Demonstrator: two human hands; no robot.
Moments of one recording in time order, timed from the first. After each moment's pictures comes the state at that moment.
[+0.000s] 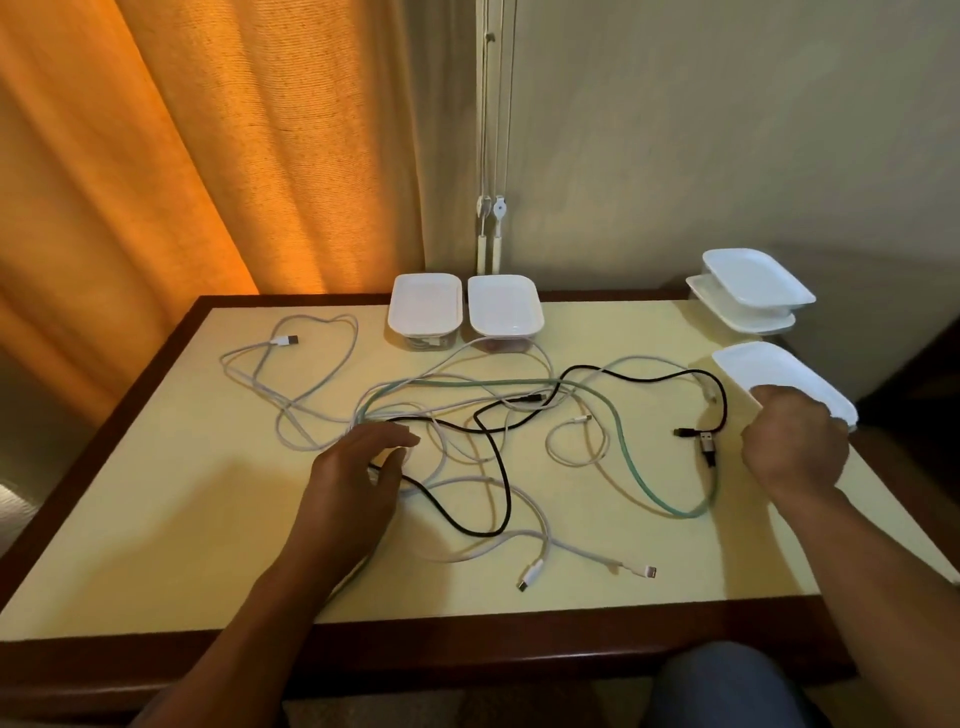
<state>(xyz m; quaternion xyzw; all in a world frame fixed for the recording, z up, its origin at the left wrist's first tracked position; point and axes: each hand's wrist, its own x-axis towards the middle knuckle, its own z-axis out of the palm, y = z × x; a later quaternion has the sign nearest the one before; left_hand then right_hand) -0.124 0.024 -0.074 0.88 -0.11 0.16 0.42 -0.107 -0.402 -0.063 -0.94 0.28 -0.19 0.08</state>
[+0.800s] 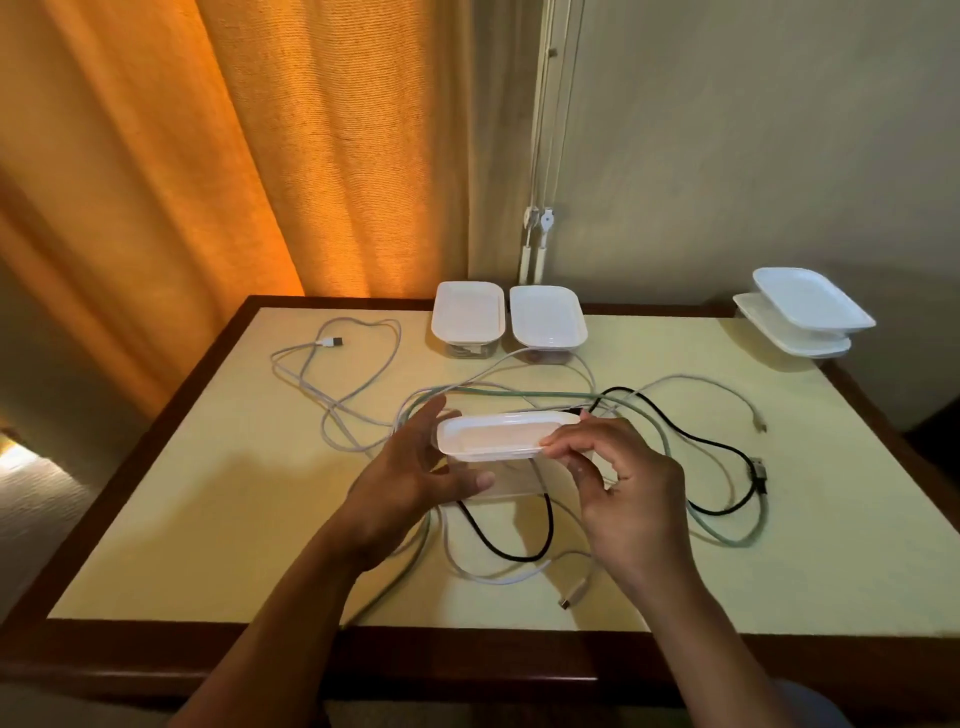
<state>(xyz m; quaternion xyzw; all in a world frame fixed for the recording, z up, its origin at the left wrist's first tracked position) -0.113 0.028 -0.056 0.71 -0.07 -0.14 0.69 -0.153 -0.194 -0.038 -0.83 -0.12 -0.29 0.46</state>
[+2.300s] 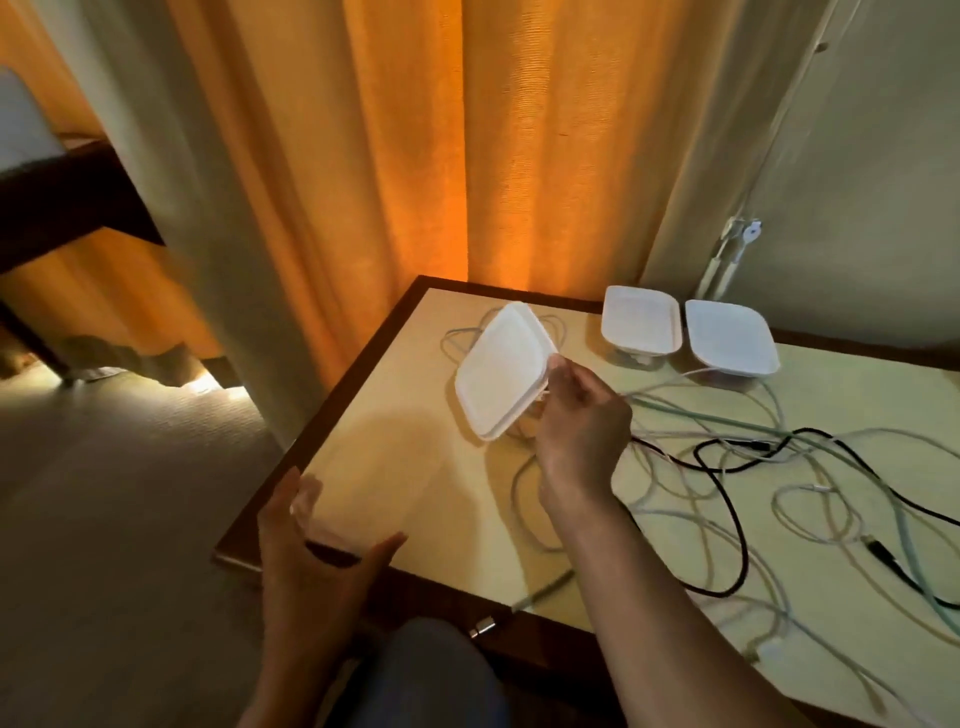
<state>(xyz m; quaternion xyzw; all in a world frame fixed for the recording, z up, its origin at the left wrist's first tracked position) -0.234 0.196 -0.105 0.81 0.26 0.22 0.47 -0.091 0.023 -0.026 -0.70 0.12 -0.15 0.69</state>
